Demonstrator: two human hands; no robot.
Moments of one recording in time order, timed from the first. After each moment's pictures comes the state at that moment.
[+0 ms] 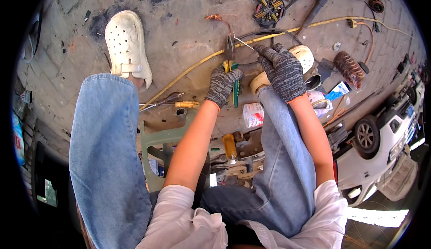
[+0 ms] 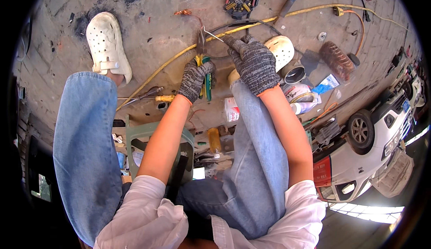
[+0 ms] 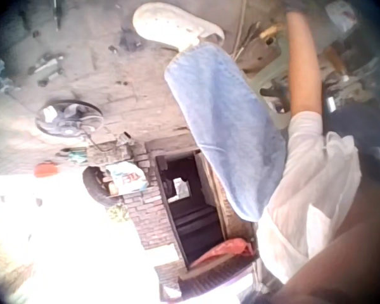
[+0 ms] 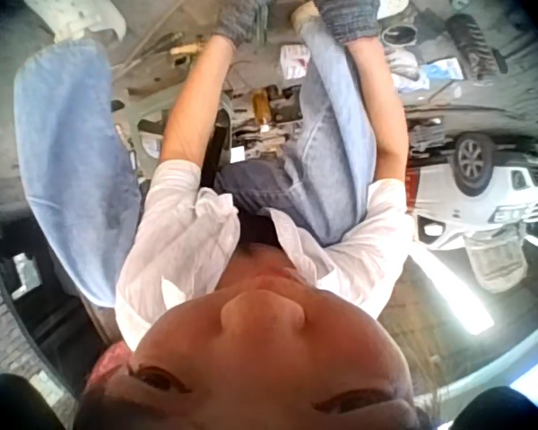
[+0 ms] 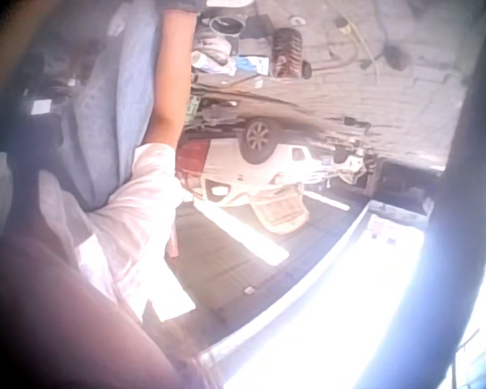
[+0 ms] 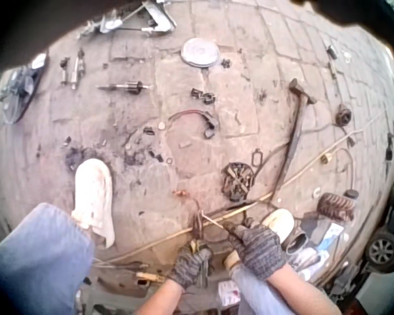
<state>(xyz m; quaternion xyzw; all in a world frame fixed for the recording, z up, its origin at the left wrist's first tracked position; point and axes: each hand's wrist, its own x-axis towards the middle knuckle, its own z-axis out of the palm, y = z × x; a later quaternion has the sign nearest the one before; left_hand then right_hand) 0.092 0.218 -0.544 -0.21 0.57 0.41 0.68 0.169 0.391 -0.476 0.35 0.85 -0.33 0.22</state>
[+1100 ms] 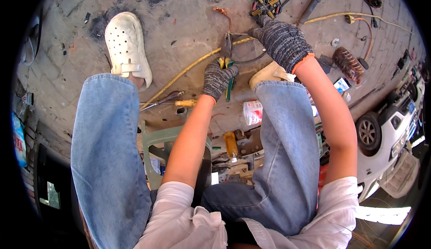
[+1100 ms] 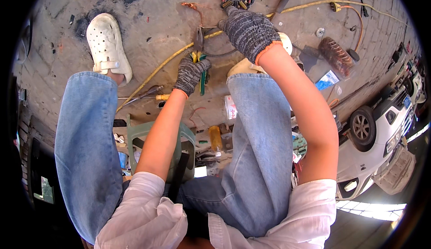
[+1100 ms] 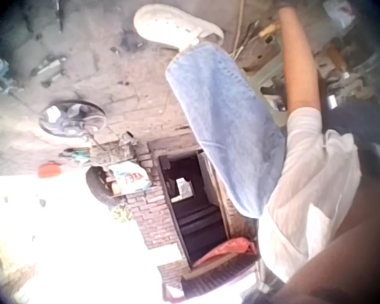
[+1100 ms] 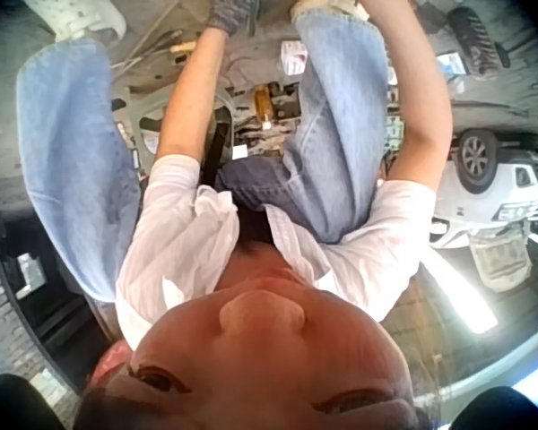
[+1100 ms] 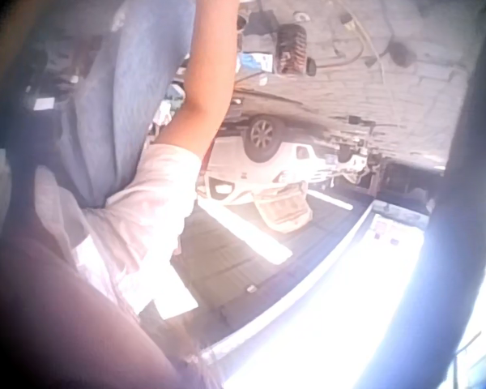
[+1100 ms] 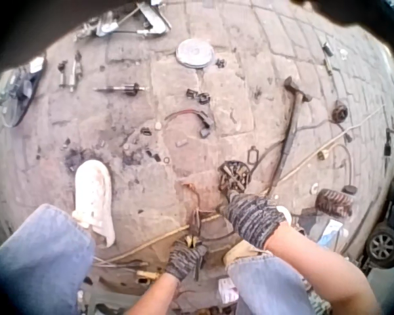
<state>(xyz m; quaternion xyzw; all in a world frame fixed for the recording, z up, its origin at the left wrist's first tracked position) 0.090 0.206 -0.571 -0.06 0.67 0.34 0.66 0.124 0.440 -0.493 0.19 0.89 -0.21 0.37</state>
